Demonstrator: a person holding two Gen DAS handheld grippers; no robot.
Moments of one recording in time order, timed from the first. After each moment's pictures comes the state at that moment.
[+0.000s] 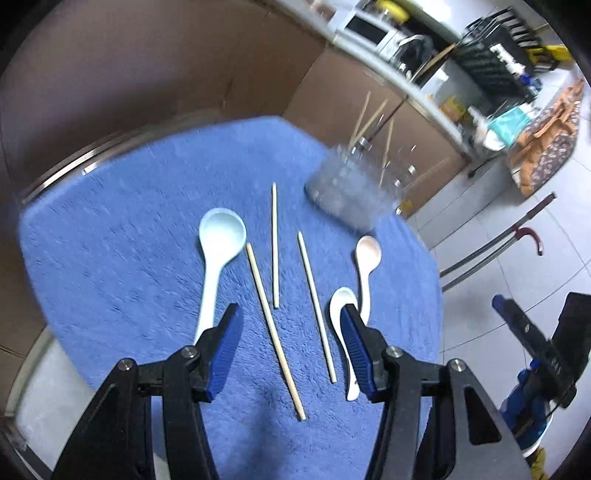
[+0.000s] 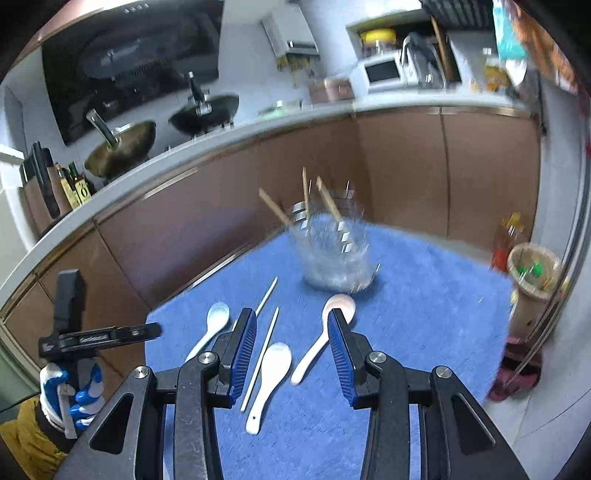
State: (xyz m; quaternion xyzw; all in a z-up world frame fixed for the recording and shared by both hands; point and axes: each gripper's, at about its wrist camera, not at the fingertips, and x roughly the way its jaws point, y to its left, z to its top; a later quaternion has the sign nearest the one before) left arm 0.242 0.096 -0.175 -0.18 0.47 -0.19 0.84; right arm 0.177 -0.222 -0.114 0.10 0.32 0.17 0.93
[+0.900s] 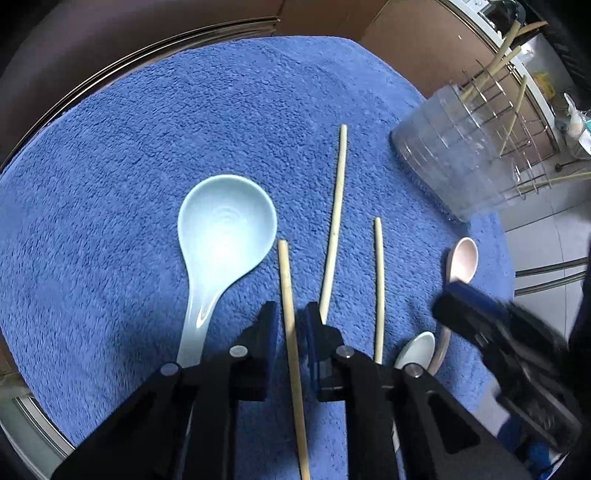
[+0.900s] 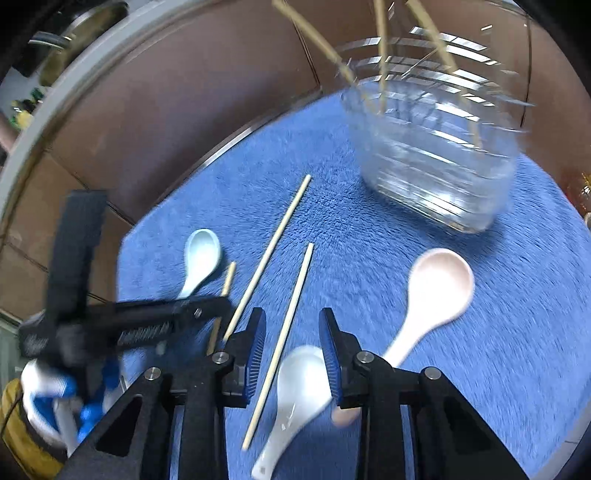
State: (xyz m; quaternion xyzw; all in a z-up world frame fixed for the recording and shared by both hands) left arm 0.351 0.045 -0.251 -0.16 0.61 -0.08 0.77; right arm 0.349 -0.122 -0.209 0.03 0.55 0.22 0.81
